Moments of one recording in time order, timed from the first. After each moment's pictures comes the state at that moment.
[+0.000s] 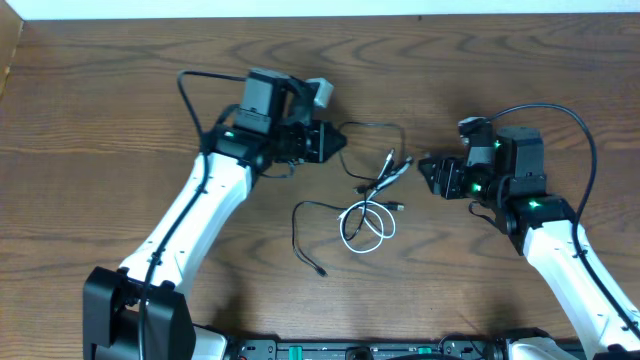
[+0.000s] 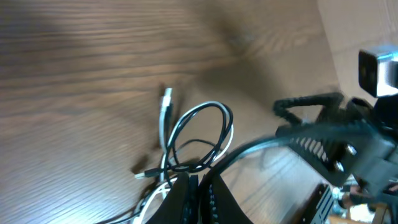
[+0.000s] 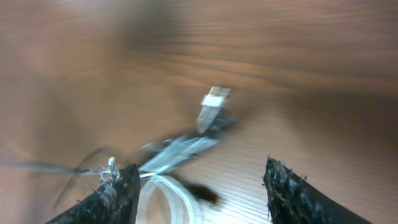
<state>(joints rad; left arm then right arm) -0.32 1.58 1.20 -0.51 0.64 -0.31 0.13 1.29 0.72 -0.23 -0.38 0.28</state>
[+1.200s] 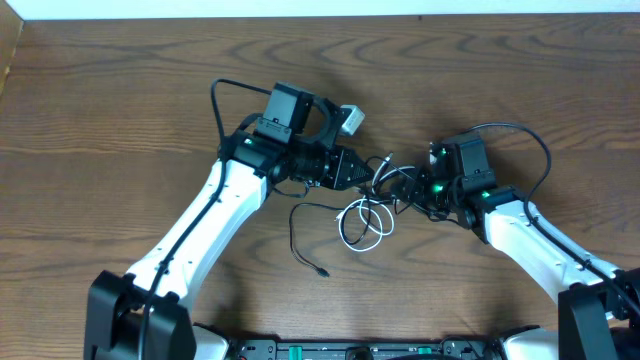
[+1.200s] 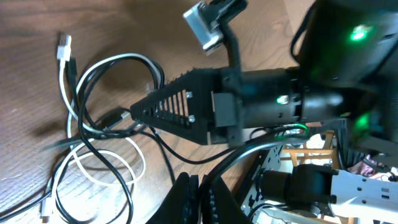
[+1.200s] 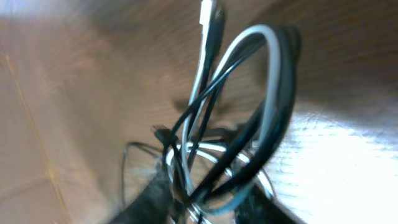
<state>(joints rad) -0.42 1.56 1.20 -0.63 0.83 -0.22 0.30 1.51 0.72 -0.20 -0.43 0.84</state>
